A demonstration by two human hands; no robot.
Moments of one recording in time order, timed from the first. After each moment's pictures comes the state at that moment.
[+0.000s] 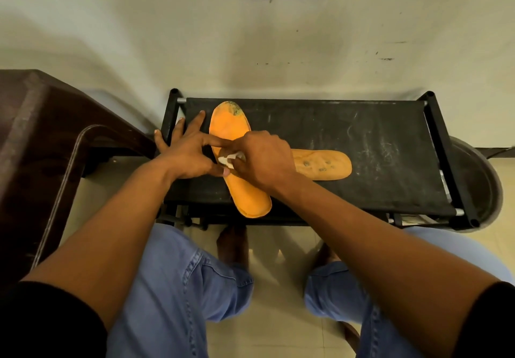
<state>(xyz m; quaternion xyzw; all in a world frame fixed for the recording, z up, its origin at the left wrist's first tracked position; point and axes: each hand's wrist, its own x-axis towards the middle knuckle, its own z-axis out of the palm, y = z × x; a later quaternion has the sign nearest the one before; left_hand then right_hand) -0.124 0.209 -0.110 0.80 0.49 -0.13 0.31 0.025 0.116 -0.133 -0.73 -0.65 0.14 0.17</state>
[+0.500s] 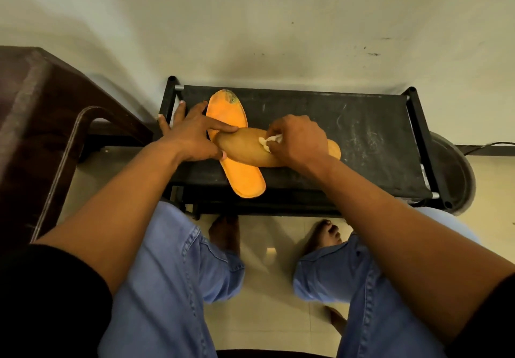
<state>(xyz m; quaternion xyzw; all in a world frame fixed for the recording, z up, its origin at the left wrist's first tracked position) -0.120 0.202 -0.110 0.83 0.47 -0.11 0.28 0.074 0.083 -0.126 -0.81 -0.54 0.16 0.12</state>
